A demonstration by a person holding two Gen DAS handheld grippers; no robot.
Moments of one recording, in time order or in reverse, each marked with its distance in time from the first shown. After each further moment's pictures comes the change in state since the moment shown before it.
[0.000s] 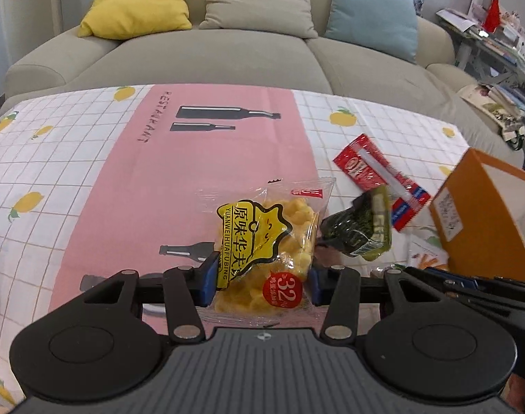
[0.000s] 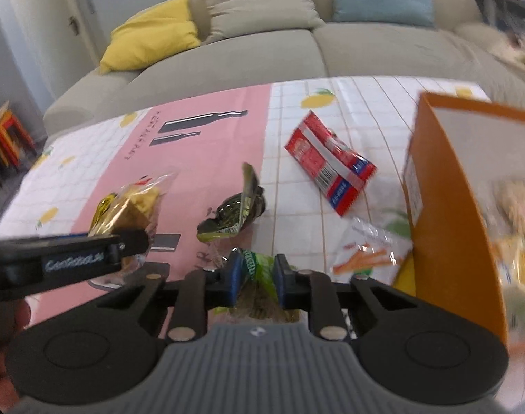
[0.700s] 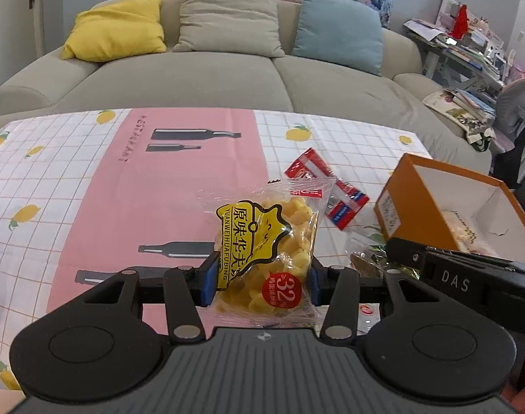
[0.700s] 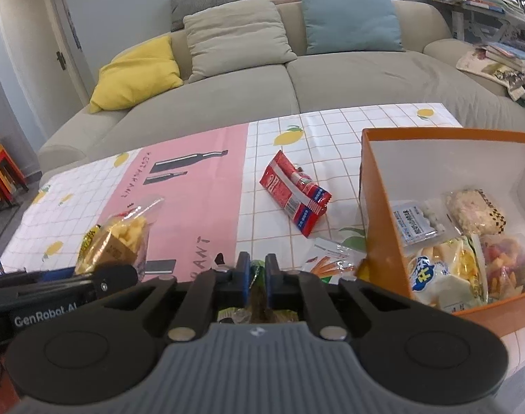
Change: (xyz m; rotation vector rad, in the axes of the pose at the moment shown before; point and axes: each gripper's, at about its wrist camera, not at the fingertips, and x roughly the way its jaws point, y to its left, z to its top) left arm -0.055 -0.033 -0.009 0.035 -0.054 -0.071; right arm -0.058 -0.009 0.000 0.051 -0.116 -0.036
